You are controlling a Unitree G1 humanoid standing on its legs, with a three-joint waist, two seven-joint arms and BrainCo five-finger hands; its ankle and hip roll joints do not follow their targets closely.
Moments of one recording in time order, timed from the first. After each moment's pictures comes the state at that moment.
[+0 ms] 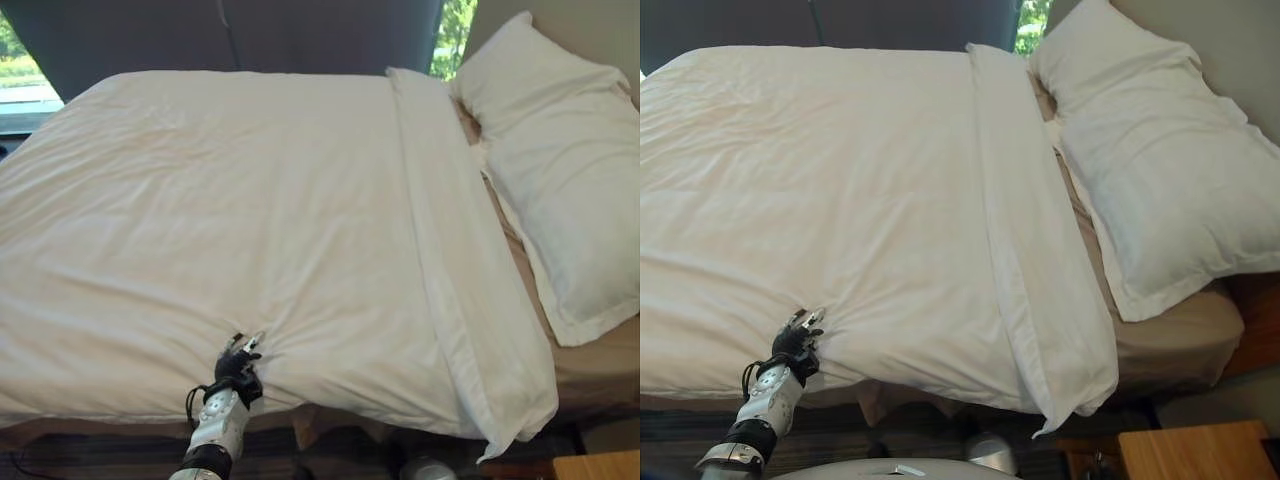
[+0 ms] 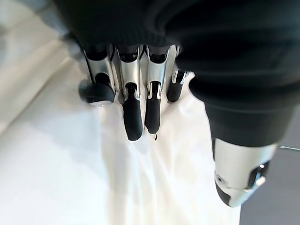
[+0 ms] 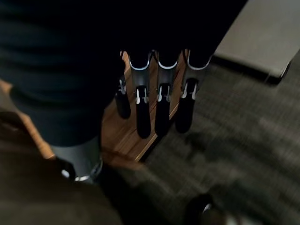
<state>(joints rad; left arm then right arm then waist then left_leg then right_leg) -0.12 0.29 0.01 0.85 -0.57 -0.16 0.20 0.20 -0.22 -0.23 1.22 0.59 -0.02 -0.30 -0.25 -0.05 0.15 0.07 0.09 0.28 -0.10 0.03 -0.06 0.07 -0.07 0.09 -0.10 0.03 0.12</state>
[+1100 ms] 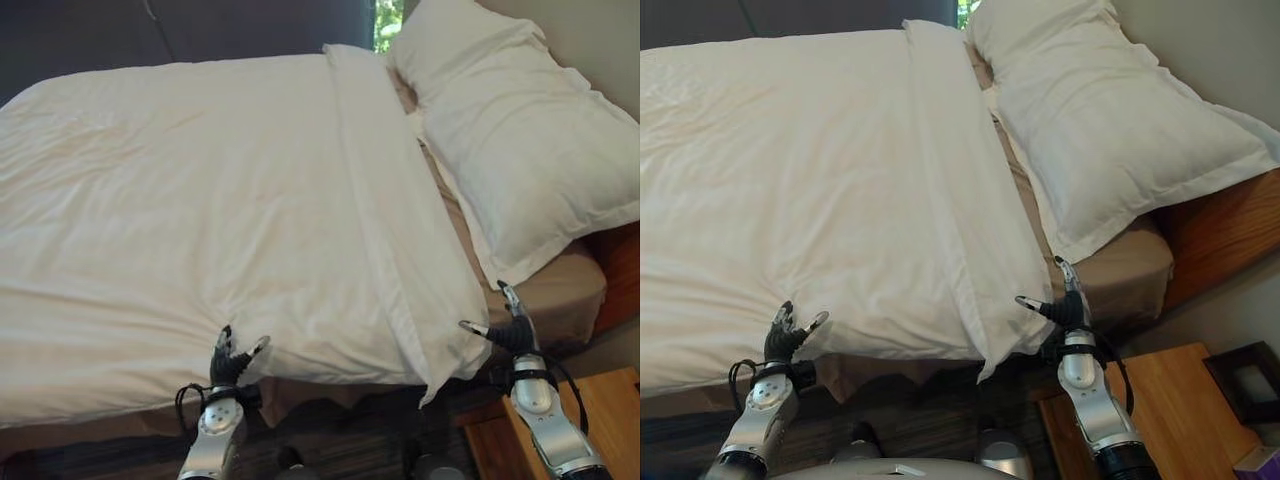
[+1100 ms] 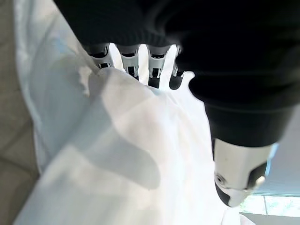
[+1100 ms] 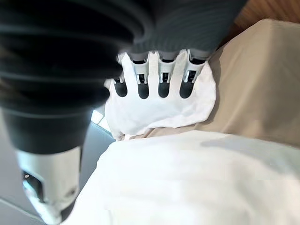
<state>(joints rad) 0.08 0.30 -0.03 0.40 -0.26 -0.12 0.31 0.06 -0.36 0.16 0.14 -0.11 -0.08 -0.36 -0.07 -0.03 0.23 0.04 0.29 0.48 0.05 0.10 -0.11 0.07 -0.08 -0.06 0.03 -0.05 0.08</state>
